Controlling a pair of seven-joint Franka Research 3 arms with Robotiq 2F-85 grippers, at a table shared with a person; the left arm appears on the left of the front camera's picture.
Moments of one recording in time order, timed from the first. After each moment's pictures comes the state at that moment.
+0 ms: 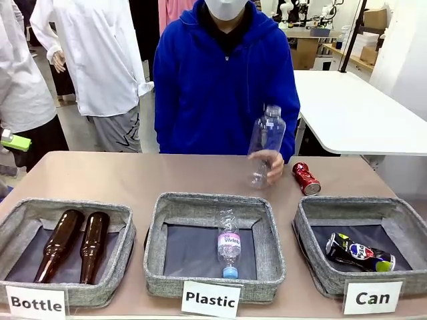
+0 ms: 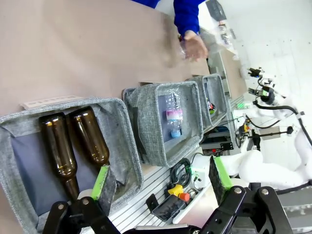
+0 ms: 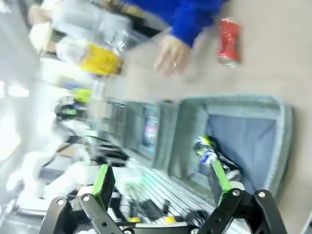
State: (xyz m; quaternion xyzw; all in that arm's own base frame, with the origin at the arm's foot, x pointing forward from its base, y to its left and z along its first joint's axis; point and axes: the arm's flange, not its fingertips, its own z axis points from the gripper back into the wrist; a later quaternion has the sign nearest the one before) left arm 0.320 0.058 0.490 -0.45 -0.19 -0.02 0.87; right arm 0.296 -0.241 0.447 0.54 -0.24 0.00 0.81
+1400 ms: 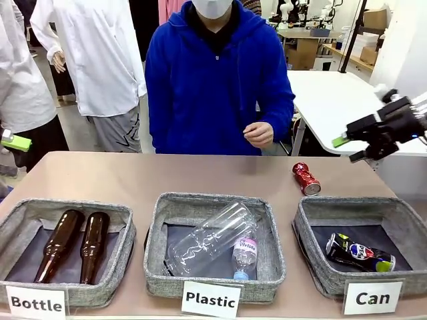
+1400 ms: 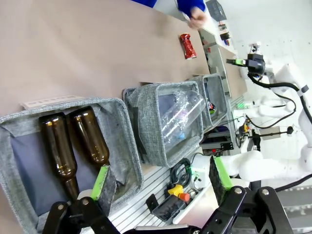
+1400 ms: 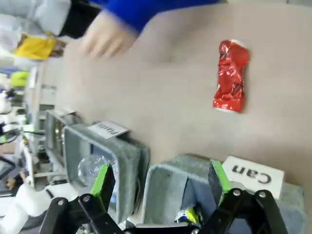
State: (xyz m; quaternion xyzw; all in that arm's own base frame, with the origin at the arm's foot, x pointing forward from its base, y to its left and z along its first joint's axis) left arm 0.320 0.058 0.489 -0.45 -0.19 -0.02 0.87; right arm 0.487 -0.041 0.442 0.34 -0.16 0.03 0.93
